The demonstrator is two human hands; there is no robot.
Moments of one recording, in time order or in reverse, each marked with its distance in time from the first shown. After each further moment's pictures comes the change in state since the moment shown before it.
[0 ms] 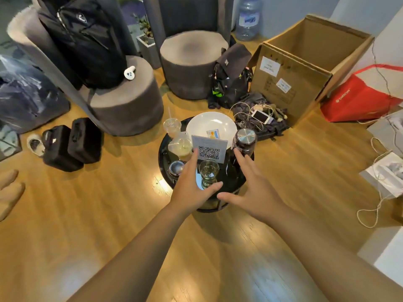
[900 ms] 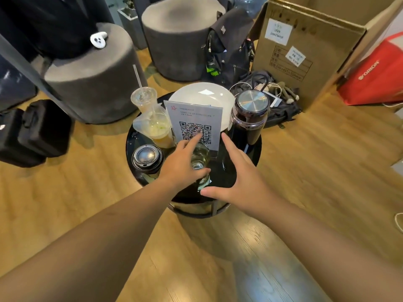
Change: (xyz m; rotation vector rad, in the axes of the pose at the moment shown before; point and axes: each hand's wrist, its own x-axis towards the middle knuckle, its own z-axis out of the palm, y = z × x) left_hand 0.147 -0.165 0.124 0.437 -0.028 0.120; right_hand 0.111 0.153 0.112 0.177 -0.007 -0.082
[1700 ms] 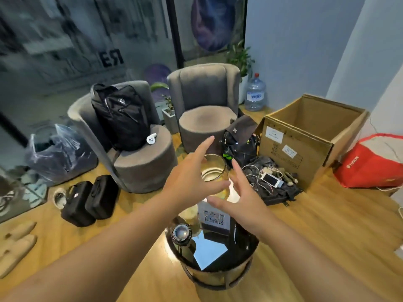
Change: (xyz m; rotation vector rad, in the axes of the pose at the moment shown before) left_hand -0.052 0.222 -0.334 -0.103 0.241 0.147; right_hand -0.025 -0.242 -0.147 0.312 -0.024 -0.079
